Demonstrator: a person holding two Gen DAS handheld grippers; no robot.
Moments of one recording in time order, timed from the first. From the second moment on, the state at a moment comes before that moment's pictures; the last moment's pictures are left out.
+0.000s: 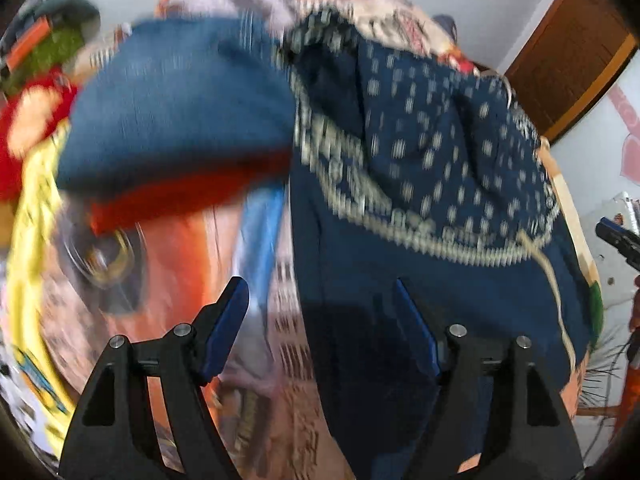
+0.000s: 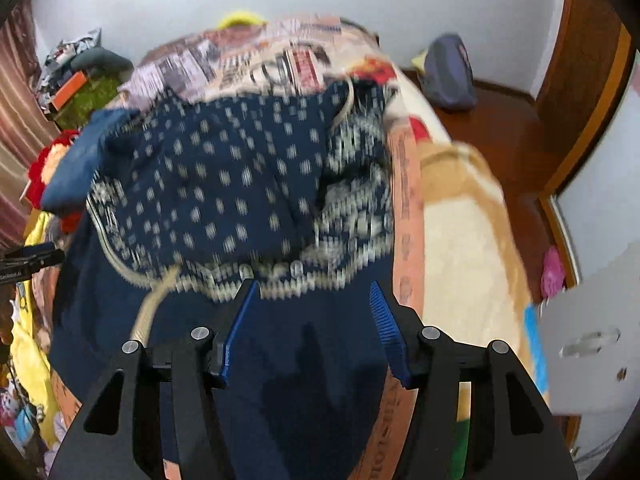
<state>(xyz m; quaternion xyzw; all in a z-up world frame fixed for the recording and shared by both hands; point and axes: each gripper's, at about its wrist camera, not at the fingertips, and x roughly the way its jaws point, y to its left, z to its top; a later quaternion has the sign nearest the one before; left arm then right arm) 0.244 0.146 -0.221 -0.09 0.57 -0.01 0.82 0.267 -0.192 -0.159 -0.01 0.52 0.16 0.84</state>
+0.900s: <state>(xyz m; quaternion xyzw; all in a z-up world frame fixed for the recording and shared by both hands) 0.213 0.133 -0.238 -0.20 0.56 -0.08 0.80 0.252 -0.216 -0.228 0.09 0.57 0.15 0.80</state>
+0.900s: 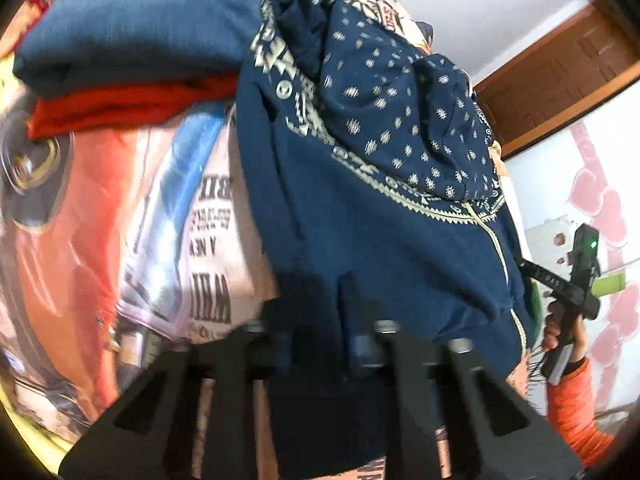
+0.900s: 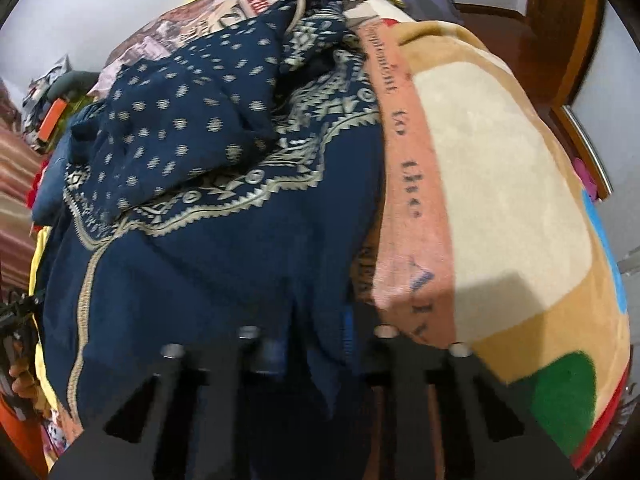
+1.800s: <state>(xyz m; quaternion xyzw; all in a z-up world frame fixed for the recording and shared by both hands) 0.413 0.192 -0.145 -0.24 0.43 0.00 0.87 0.419 -0.185 -0.114 0.12 0.42 0.15 0.89</state>
